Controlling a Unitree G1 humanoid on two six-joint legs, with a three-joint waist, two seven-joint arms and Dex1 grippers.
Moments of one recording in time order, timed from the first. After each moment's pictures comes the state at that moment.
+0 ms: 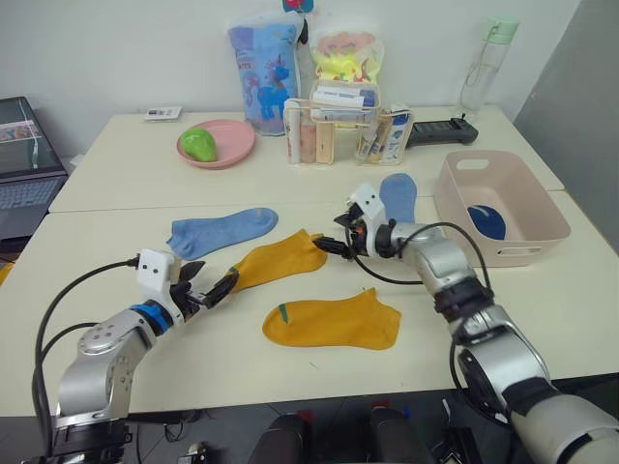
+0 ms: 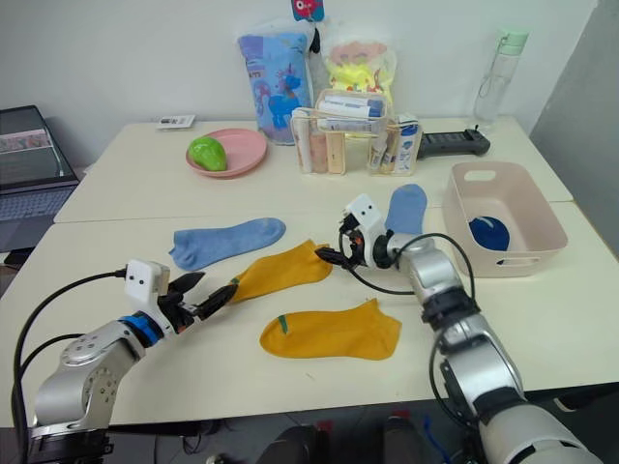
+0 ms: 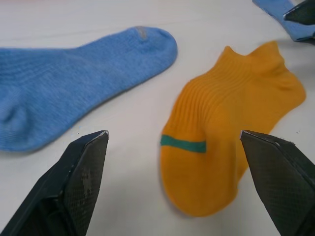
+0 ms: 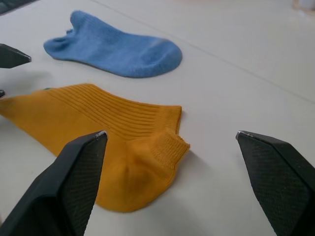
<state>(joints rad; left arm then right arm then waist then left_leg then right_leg) -0.06 0.52 0.29 -0.05 -0.39 0.45 -0.66 -0.93 -0.16 0.21 0.69 0.18 0.41 0.75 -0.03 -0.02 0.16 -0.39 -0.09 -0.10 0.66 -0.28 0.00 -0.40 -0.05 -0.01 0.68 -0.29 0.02</state>
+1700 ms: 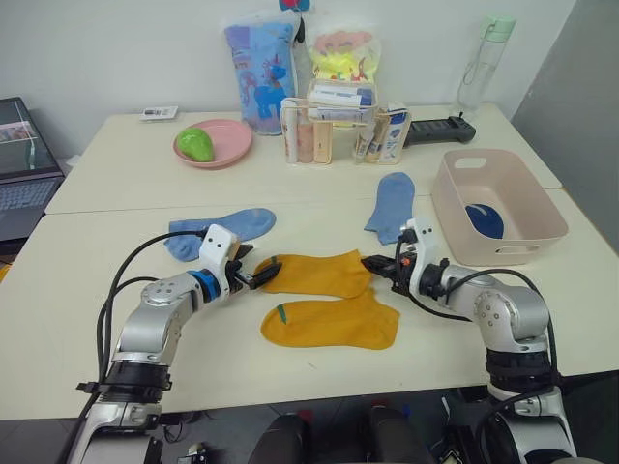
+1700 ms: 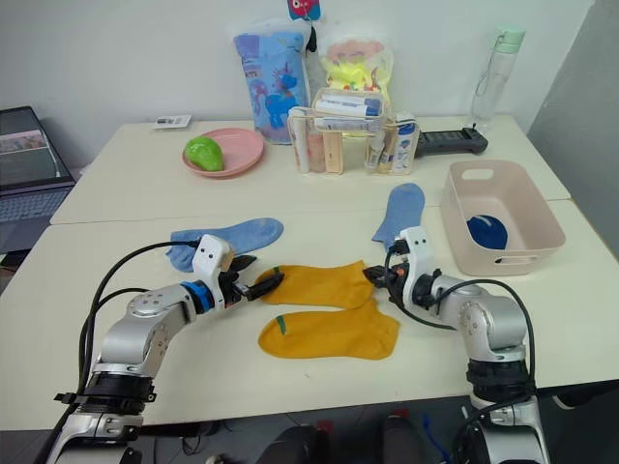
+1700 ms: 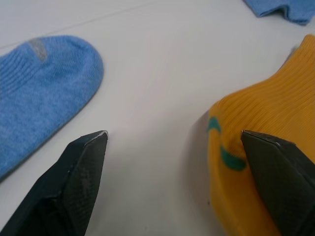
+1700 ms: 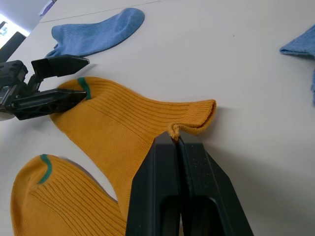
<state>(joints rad) -0.34 0.52 0.04 0.17 -0.29 0.40 -0.72 -0.44 -0.23 -0.08 -0.21 0.47 1.13 0.50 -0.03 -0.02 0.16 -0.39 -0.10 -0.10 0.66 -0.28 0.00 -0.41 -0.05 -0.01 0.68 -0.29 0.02</state>
